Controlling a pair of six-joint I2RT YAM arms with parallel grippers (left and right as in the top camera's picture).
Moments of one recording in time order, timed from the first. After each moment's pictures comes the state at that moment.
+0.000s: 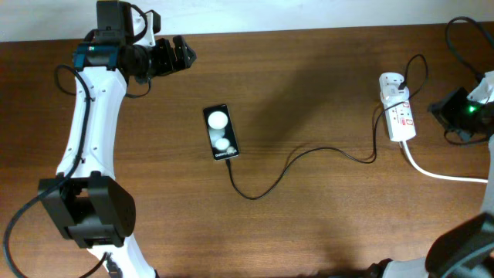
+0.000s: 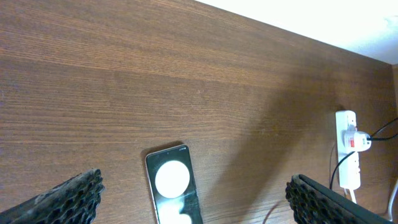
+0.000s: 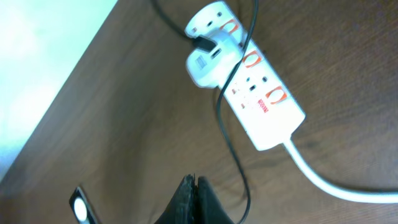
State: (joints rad) left arm -0.01 1.99 1.96 -0.92 0.43 -0.25; right arm -0.58 1.63 1.42 -0.84 -0.49 0.28
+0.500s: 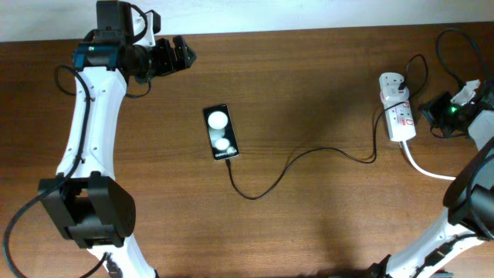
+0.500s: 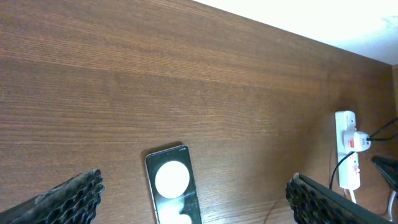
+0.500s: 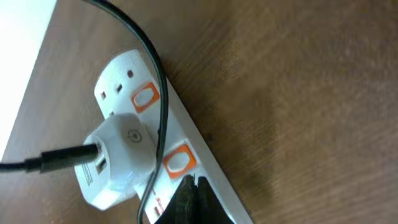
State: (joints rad) left arm -0.01 1.99 1.96 -0.92 0.43 -0.25; right arm -0.61 2.08 1.42 -0.39 -0.53 0.33
